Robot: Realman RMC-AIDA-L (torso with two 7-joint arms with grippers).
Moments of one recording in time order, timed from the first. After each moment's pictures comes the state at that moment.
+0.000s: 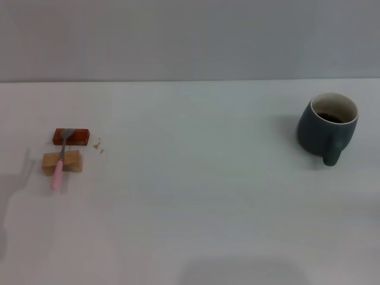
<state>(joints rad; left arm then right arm) -0.17 -2.08 -1.23 -0.28 2.59 1.26 -0.10 0.47 2.00 0.83 0.06 -1.78 -0.88 0.05</state>
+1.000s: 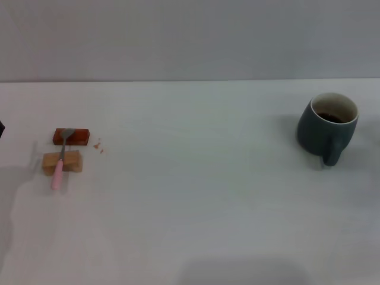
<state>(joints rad) -0.20 -2.08 -1.24 -0.28 2.59 1.26 -0.10 0.70 1.98 0.79 0.06 -1.80 -0.54 0.05</state>
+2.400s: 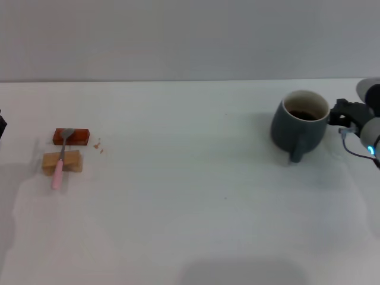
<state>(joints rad) -0.22 -2.07 -1.24 -0.27 2.59 1.26 -0.10 0.81 2.05 0.66 0.09 -1.85 -0.41 0.05</state>
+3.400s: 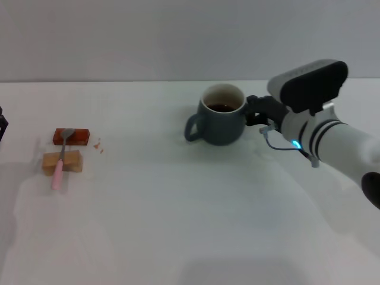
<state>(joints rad) -0.23 -2.07 -1.24 -0.27 2.59 1.25 -0.09 0.89 2.07 0.66 0.30 -2.07 -0.30 0.05</state>
